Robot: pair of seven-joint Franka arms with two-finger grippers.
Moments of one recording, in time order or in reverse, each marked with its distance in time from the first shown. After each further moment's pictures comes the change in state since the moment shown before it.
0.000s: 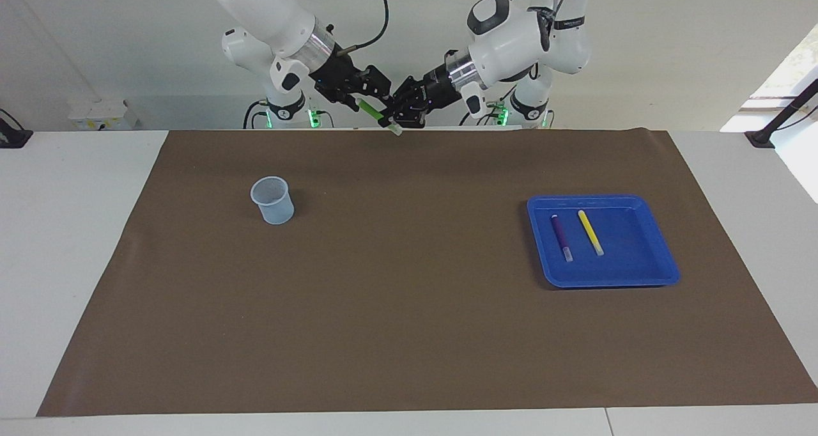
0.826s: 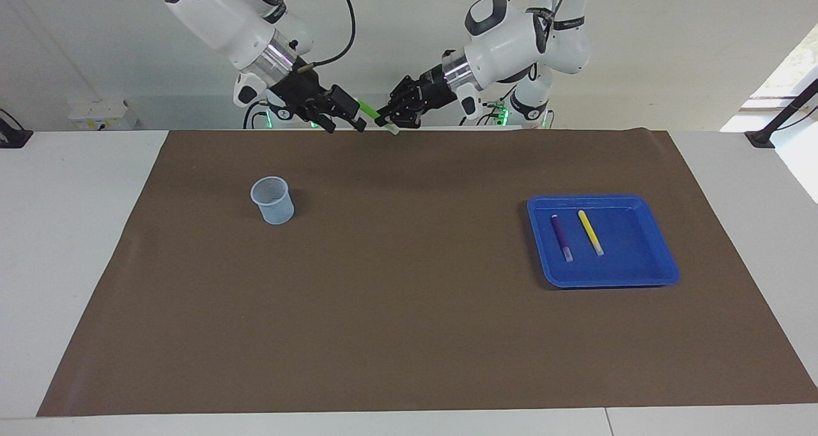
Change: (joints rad) left arm 0.000 0.008 -0.002 0.007 0.006 -0.028 -0.002; right arm -0.002 0.022 -0.090 0.001 0.000 0.123 0.000
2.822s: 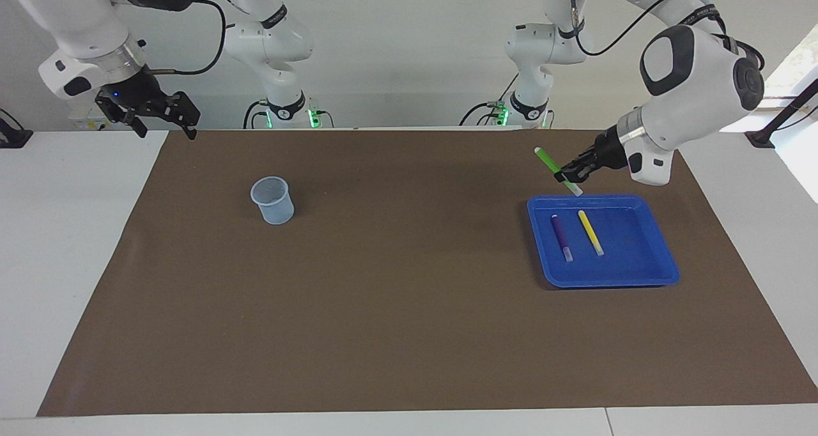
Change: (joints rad) left arm 0.643 0.269 0.012 0.521 0.672 -0.912 0.733; right arm -0.343 0.111 -0.046 0.285 -0.650 -0.389 -0.686
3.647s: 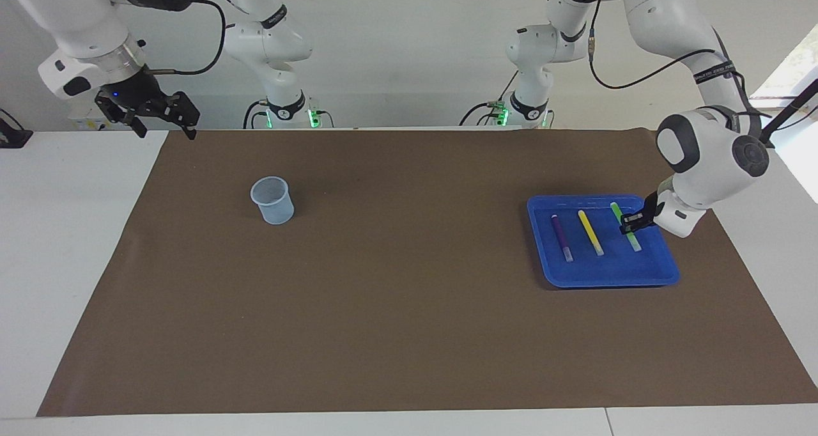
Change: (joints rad) left arm 0.204 0.168 0.013 -0.171 0.382 0.405 0.890; right arm 0.000 0.000 0.000 0.000 0.000 0.003 0.000
